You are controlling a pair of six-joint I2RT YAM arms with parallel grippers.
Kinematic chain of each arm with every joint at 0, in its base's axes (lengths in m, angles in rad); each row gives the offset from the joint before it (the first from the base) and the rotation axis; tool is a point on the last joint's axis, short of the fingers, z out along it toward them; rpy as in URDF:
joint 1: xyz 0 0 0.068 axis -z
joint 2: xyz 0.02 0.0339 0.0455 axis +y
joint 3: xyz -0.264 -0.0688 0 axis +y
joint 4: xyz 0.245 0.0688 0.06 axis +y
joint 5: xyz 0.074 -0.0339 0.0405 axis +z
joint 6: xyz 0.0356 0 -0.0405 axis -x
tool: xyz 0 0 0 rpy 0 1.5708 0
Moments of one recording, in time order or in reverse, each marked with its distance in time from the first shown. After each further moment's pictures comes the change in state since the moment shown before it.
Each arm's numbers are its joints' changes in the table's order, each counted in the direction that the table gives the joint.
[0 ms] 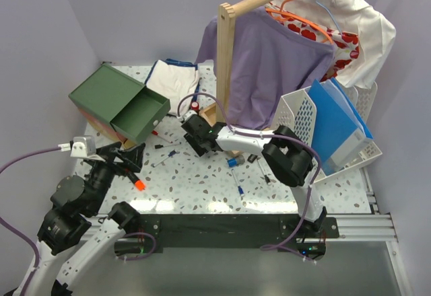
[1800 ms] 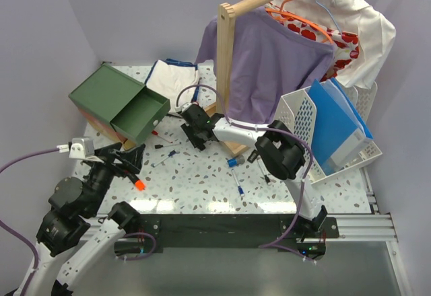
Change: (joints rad) left arm 0.000 -0.013 -0.003 0.005 -0.019 0.014; right arm 0.058 0.121 -0.154 -0.008 0.203 -0.039
